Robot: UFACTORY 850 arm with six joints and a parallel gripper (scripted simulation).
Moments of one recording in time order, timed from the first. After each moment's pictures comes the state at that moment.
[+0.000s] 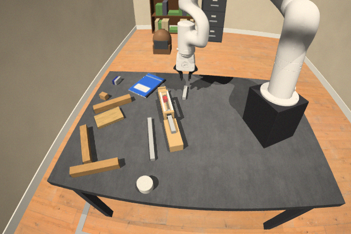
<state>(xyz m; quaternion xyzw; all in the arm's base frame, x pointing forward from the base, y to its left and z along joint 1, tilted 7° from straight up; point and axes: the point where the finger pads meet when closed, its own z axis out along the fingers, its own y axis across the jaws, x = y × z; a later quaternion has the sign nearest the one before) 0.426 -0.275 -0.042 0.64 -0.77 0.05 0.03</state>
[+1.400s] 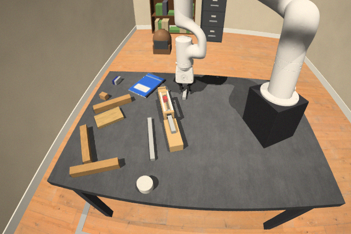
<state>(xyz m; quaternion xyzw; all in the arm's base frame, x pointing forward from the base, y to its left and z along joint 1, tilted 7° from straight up) 0.429 -0.284 -0.125 0.64 -0.77 0.03 0.03</state>
